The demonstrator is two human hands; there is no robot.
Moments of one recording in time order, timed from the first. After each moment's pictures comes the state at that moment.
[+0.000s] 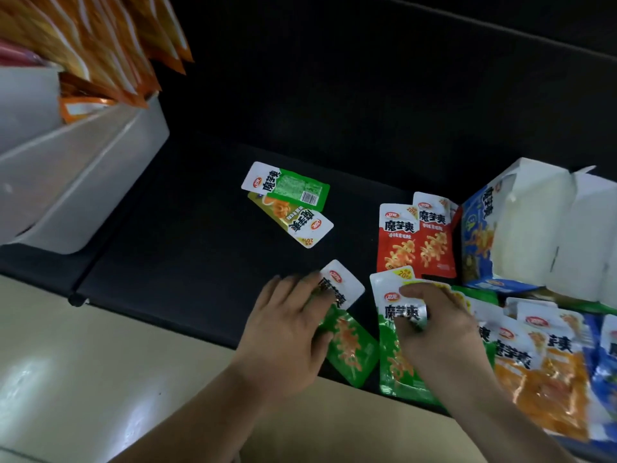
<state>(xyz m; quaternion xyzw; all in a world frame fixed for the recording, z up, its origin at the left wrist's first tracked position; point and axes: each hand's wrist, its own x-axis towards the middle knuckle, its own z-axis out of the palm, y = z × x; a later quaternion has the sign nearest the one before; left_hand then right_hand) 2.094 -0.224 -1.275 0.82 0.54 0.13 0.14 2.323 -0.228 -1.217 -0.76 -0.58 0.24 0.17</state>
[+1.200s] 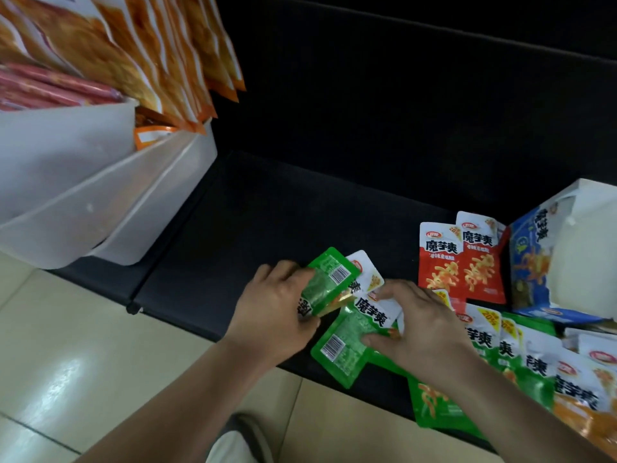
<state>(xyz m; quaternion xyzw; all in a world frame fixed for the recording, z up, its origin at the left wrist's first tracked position) 2.028 -0.180 -1.258 0.74 0.64 0.11 0.17 2.278 -0.182 -1.236 -0.62 -0.73 0.27 0.04</state>
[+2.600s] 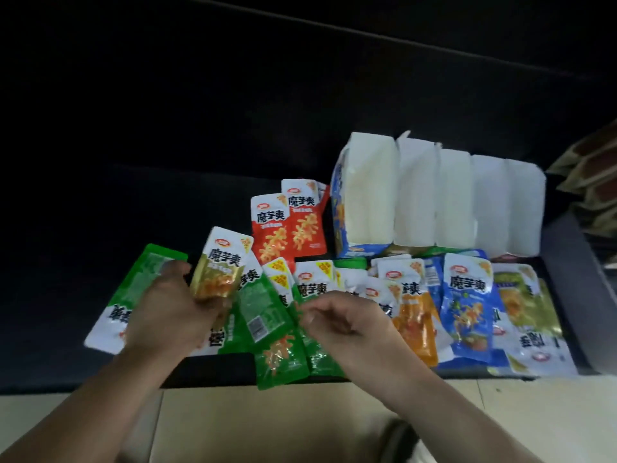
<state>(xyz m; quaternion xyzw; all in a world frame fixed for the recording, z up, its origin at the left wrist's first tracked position) 2.151 -0.181 -1.242 0.61 0.72 0.12 0.31 2.391 -0.266 -1.184 -0.68 -0.45 0.52 0.27</state>
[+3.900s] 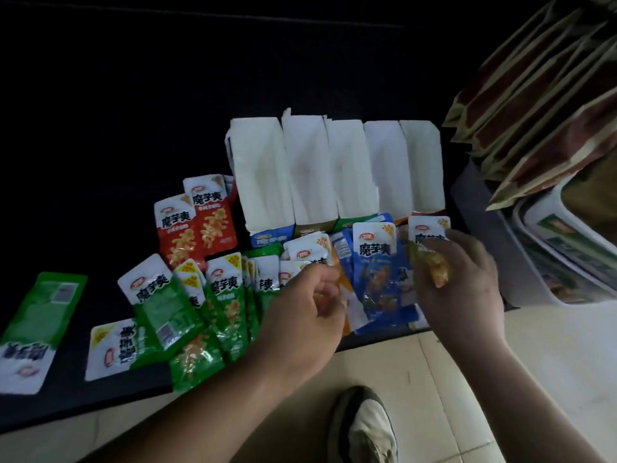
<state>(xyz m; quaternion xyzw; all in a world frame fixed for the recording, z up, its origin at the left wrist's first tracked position) 2.379 -0.268 -1.178 0.67 0.46 0.19 0.56 2.586 -0.343 -1.175 -0.87 -0.44 -0.01 0.23</state>
